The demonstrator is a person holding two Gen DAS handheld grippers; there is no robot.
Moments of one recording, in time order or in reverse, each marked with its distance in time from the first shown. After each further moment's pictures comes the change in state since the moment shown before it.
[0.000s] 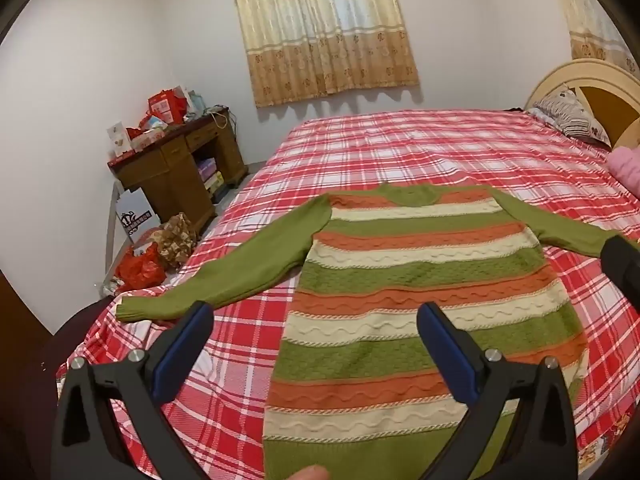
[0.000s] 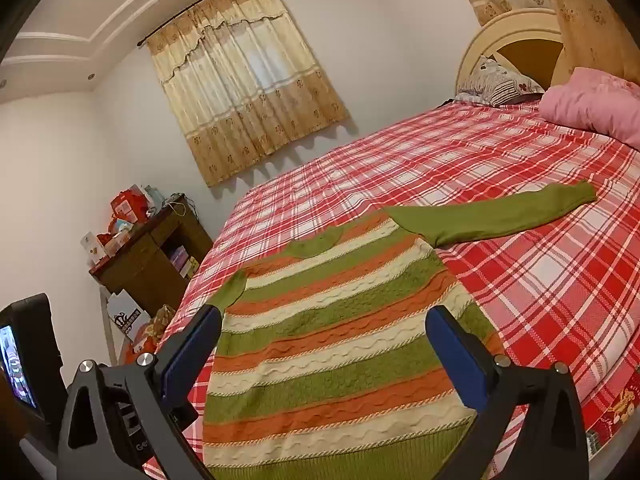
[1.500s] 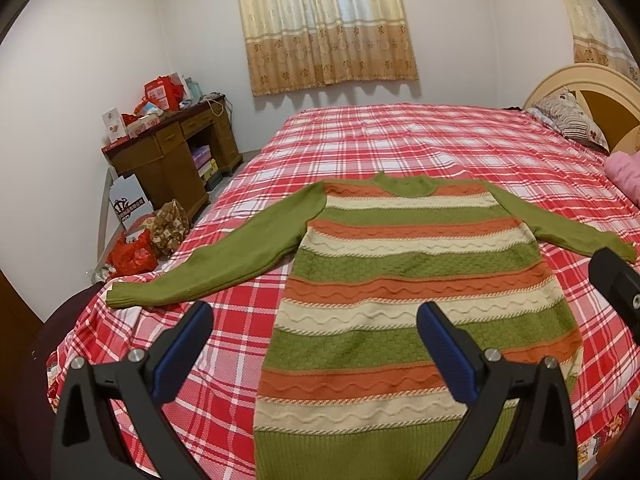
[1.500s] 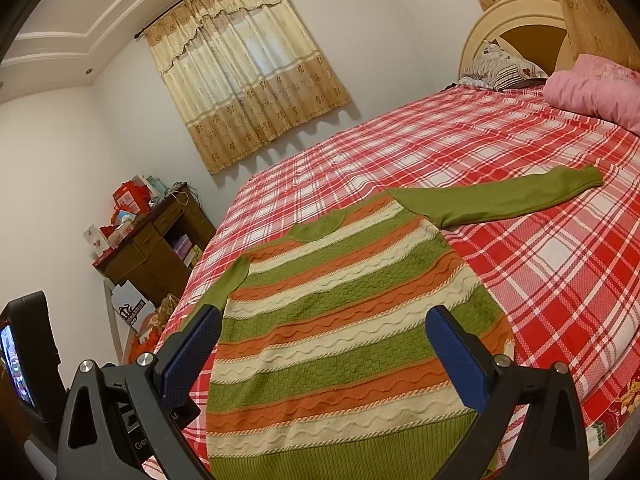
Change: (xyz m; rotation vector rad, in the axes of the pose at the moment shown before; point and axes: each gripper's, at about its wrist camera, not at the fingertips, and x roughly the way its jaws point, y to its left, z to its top) left arm 0.004 0.004 -0.008 -0.019 0.017 -0.011; right arm 0.008 0.001 -0.008 0.011 0.056 0.010
